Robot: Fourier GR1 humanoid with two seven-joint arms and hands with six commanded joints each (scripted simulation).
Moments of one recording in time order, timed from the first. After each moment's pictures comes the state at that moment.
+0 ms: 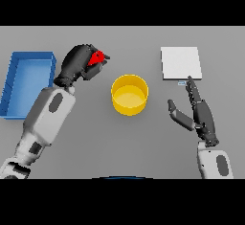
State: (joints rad) left arm -0.65 0.18 -0.24 -1.14 -0.58 0.02 0.07; right arm 0.05 -0.08 0.07 -1.65 0.14 0.01 -0.05
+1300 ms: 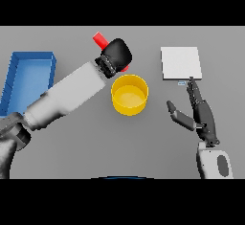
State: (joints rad) left arm -1.12 0.25 -0.83 -0.91 -1.17 -0.47 0.02; right arm 0.05 -0.06 0.05 -1.64 0.10 0.02 -0.03
